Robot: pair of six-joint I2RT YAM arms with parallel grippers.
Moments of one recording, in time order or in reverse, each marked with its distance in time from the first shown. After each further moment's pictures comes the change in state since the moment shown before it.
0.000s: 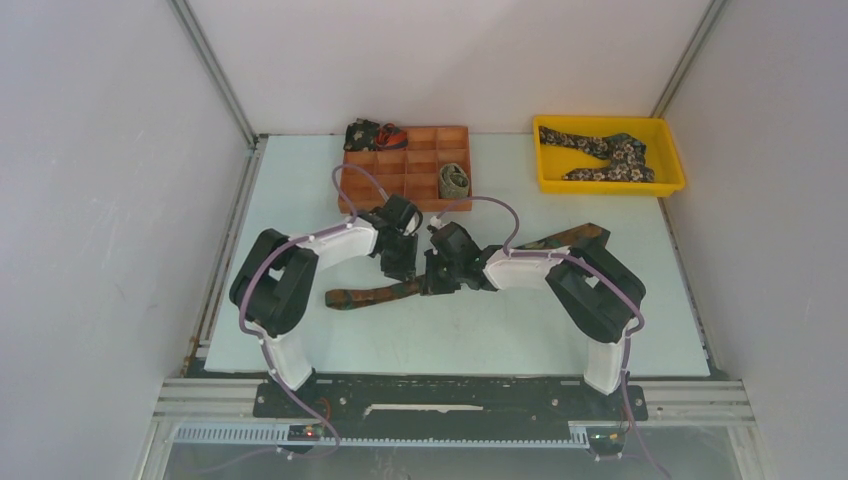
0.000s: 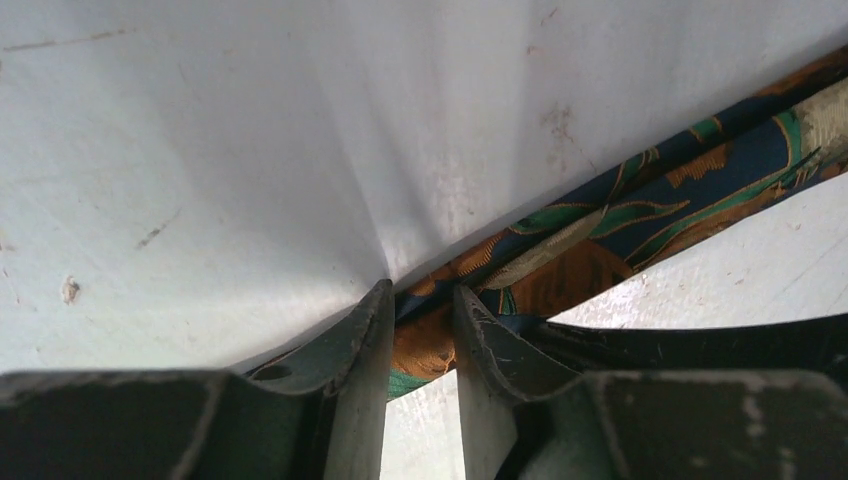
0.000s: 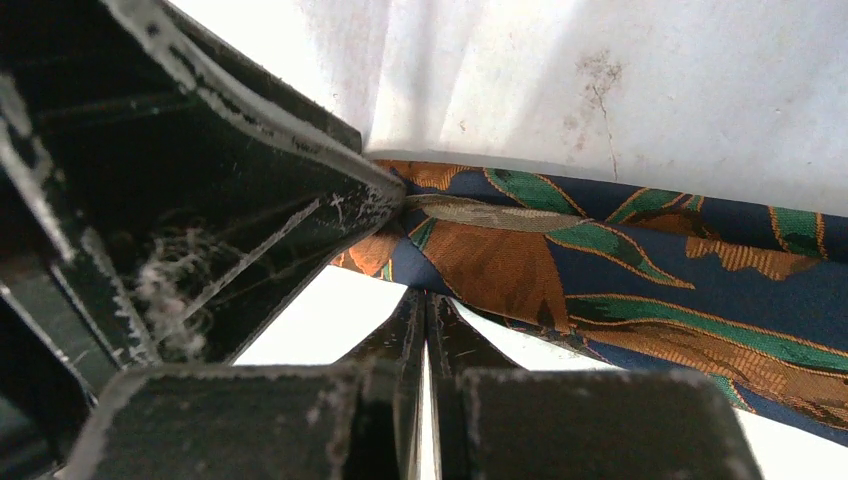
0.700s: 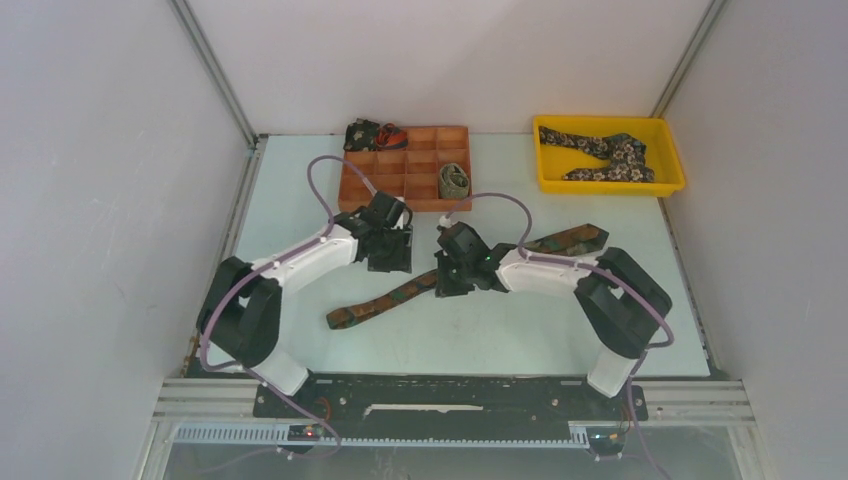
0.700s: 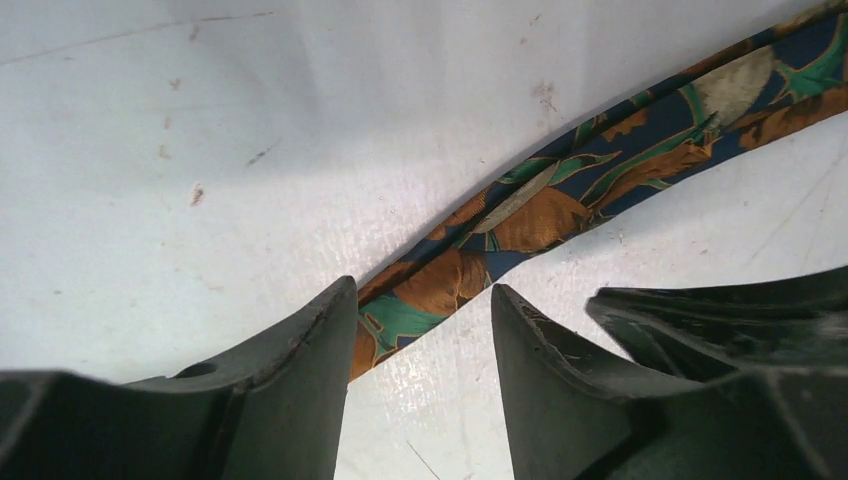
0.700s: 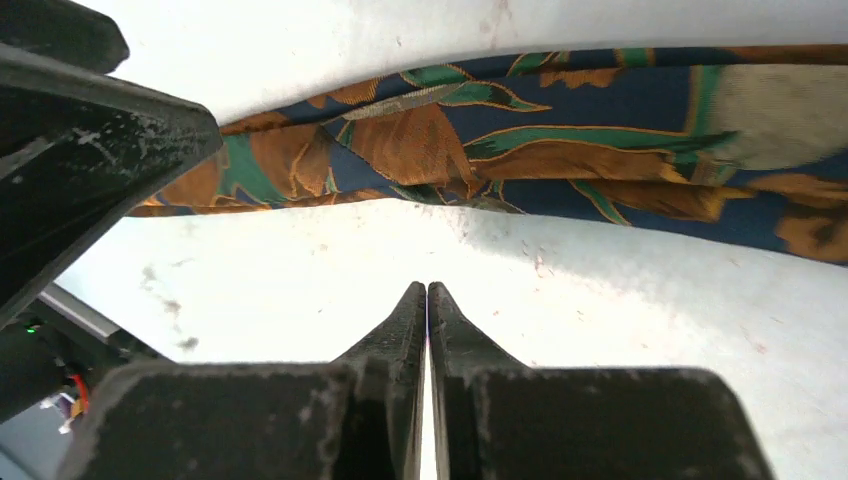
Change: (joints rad) left arm -0.010 -0.204 -0.063 -0.040 -0.107 -0.017; right arm 0.013 -0.117 -0.023 -0.166 0.074 -0.027
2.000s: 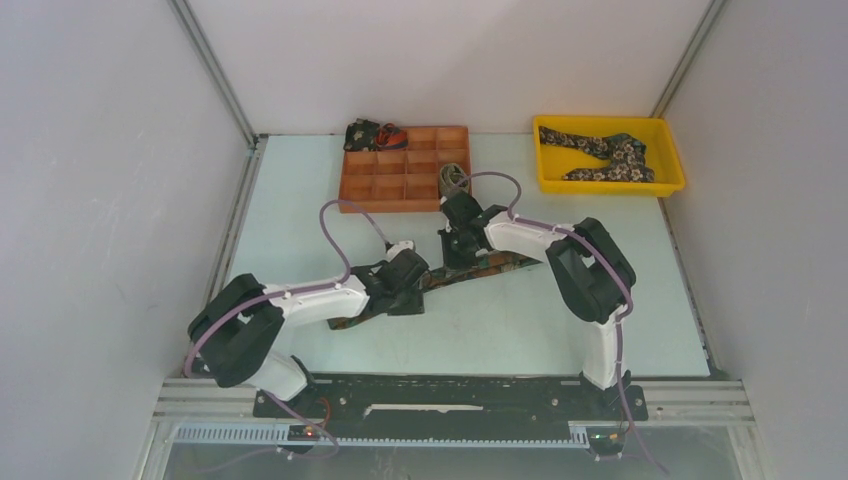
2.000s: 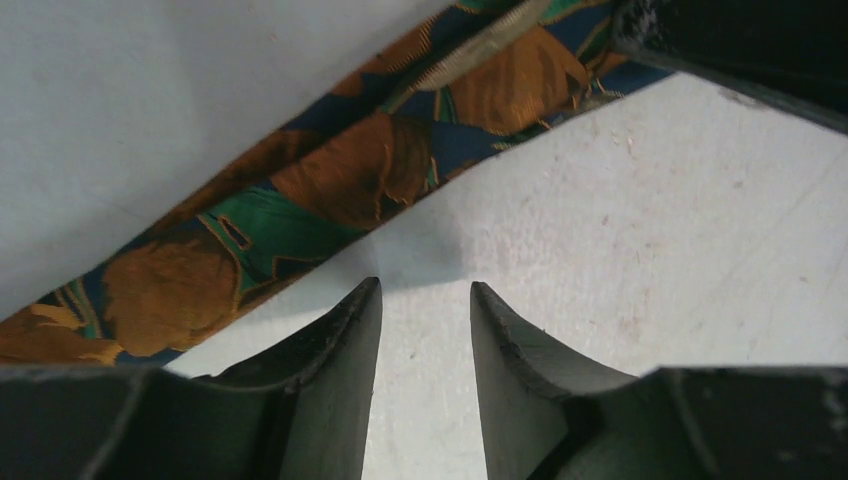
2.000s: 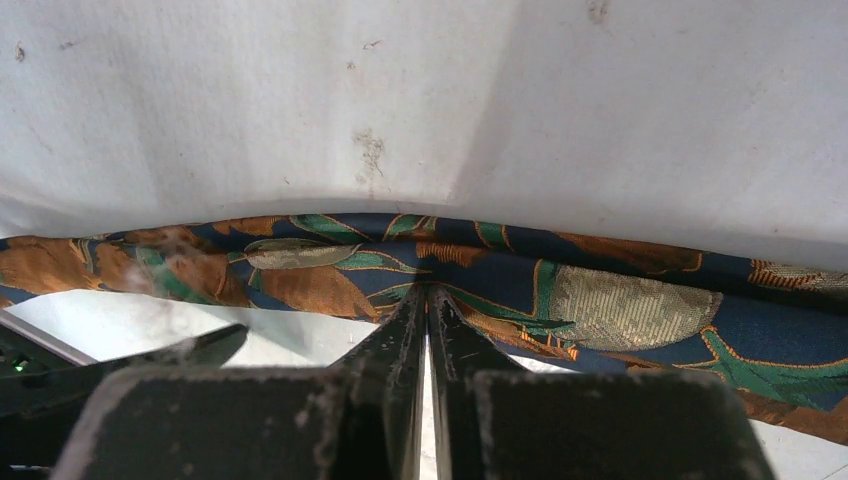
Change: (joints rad) left arm -0.279 -0.122 -0.339 0.274 -0.159 -0.333; right arm -0.164 0.227 0.330 -0.304 -0.117 -0.139
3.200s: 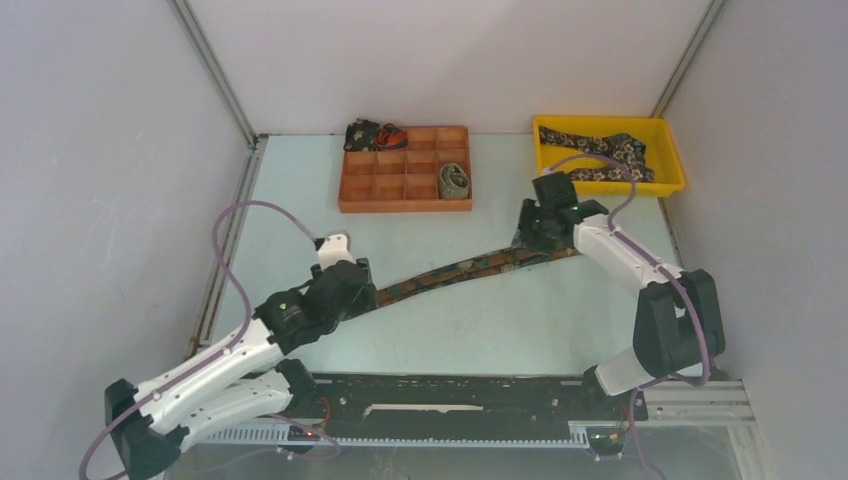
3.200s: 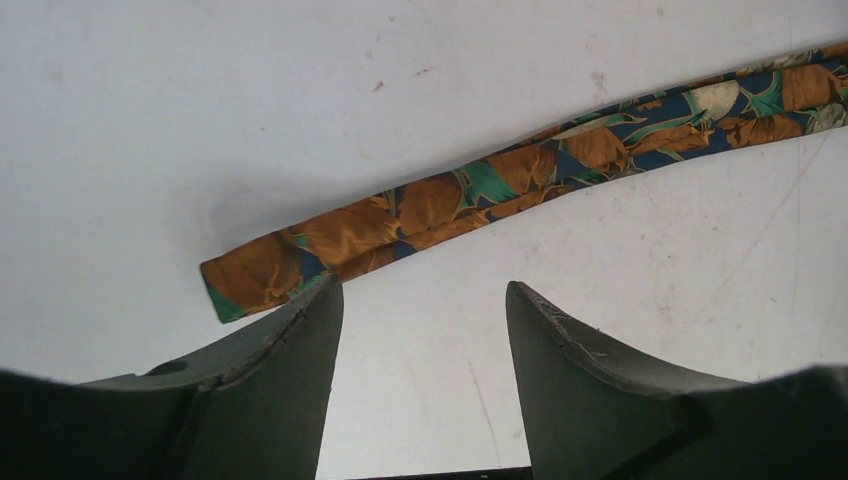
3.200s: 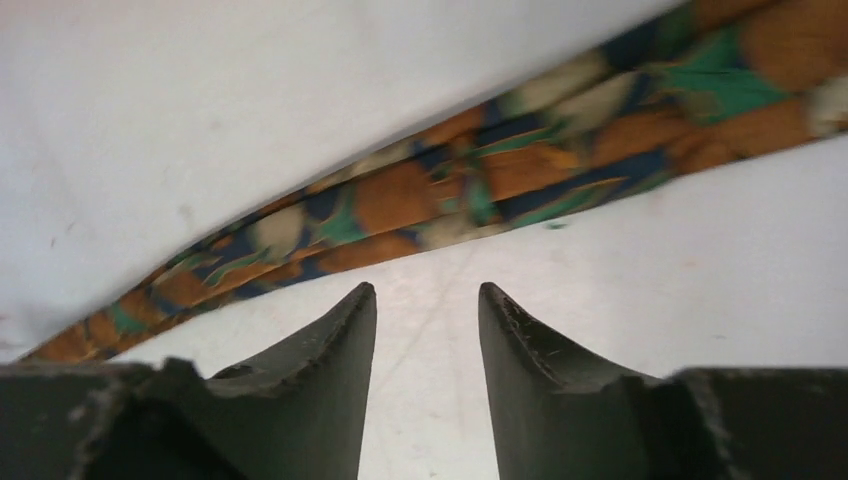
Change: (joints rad) left arm -0.002 -0.638 -0.039 -0.384 -0.357 0.057; right arm -0.299 -0.472 -0.247 -0.074 0.179 0.032
